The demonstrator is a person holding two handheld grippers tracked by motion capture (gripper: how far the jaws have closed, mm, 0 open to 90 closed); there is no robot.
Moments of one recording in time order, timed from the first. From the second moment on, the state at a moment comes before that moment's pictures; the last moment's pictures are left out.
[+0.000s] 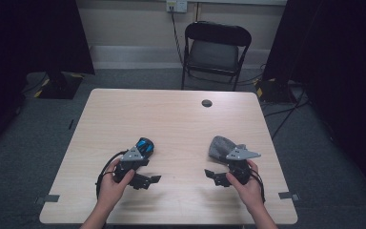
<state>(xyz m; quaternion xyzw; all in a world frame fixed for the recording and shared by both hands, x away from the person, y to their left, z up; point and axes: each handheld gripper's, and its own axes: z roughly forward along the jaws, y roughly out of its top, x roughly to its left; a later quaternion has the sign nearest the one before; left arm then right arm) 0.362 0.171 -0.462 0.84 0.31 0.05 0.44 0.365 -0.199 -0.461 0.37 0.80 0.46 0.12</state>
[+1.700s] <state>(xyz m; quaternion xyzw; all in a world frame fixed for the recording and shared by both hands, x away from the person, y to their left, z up) 0.339 0.137 -0.495 0.88 0.26 0.05 0.39 0.336 -0.175 -0.492 0.32 0.84 0.43 0.10</state>
